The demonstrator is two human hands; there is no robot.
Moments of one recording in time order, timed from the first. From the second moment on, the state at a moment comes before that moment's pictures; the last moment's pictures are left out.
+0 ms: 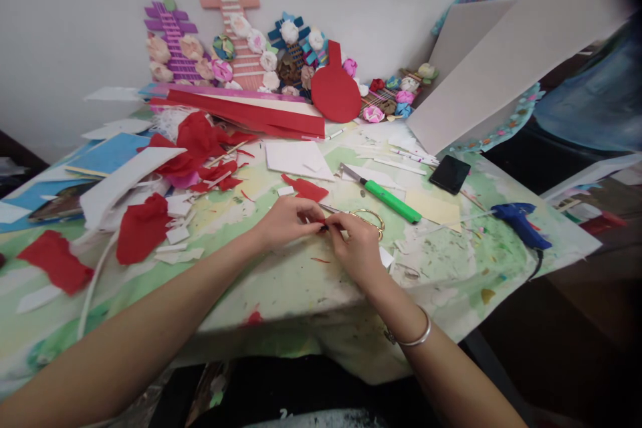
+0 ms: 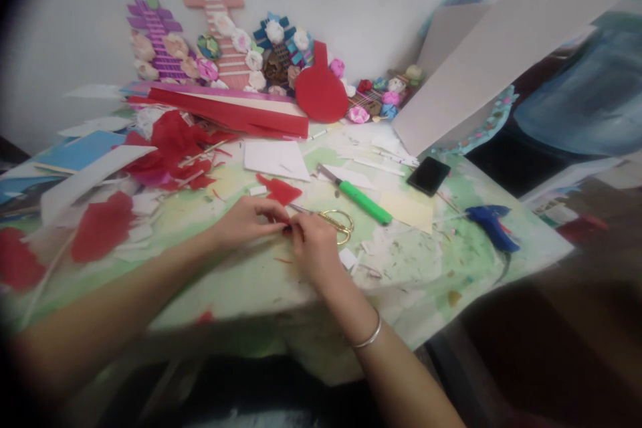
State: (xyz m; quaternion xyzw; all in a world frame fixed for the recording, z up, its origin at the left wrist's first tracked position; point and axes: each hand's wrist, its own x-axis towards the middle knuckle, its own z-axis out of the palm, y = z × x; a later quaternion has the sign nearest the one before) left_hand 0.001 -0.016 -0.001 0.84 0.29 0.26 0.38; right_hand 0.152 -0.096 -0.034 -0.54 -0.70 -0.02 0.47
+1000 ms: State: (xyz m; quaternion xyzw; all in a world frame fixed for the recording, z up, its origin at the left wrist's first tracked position) left_hand 0.001 -0.015 0.002 0.90 0.23 0.27 0.25; right_hand 0.154 -0.096 -0.029 -0.55 -0.57 0.31 0.52
